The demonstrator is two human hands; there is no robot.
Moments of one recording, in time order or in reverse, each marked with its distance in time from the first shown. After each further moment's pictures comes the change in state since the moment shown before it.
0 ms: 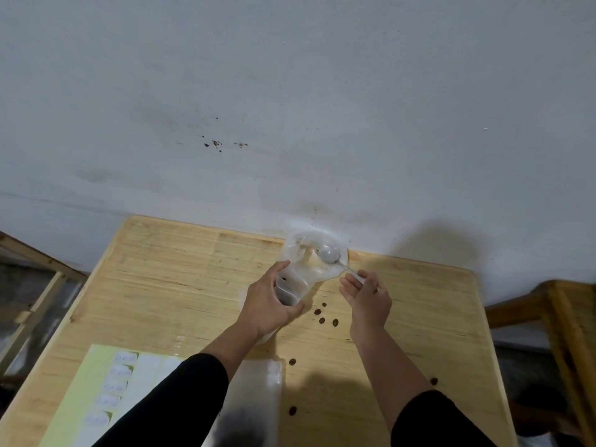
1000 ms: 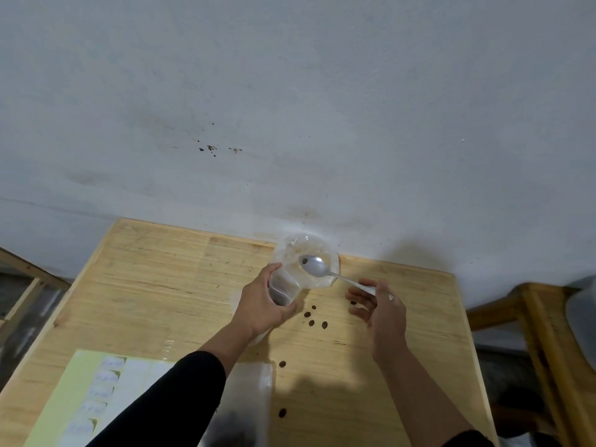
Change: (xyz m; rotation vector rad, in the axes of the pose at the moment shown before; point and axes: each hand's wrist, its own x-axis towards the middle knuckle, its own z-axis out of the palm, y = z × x) left_hand -0.001 0.011 0.001 -0.058 -0.012 -0.021; right_hand -0.015 -0.030 -0.046 -0.061 -0.269 -0.122
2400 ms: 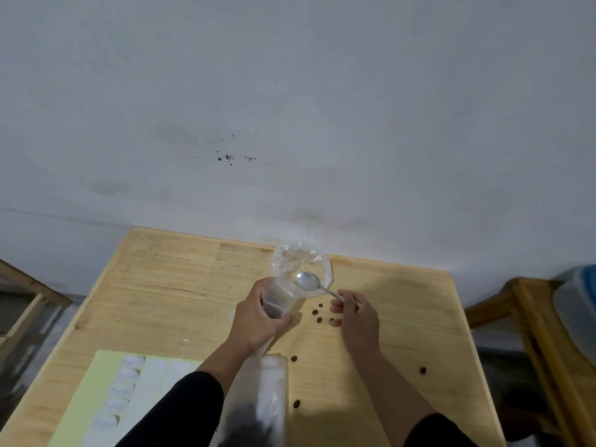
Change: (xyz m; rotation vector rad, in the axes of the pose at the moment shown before) left_hand -0.040 -0.011 -0.020 -0.008 0.065 0.028; right_hand -0.026 0.042 0.024 -0.365 0.060 -0.129
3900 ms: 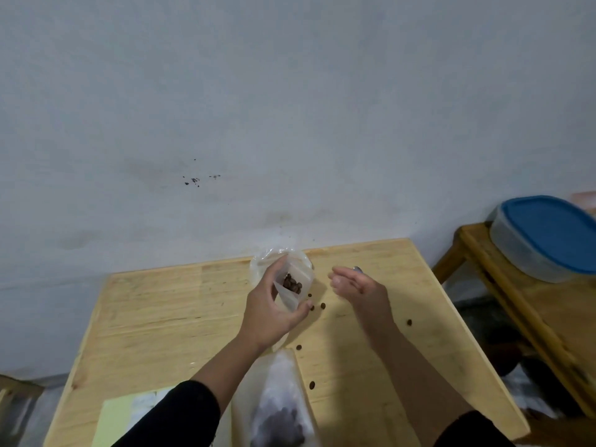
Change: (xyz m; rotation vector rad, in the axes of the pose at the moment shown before) left_hand -0.030 0.039 -0.017 -0.120 -0.170 0.443; right_hand -0.063 -0.038 -0.037 0.128 -0.068 -0.163
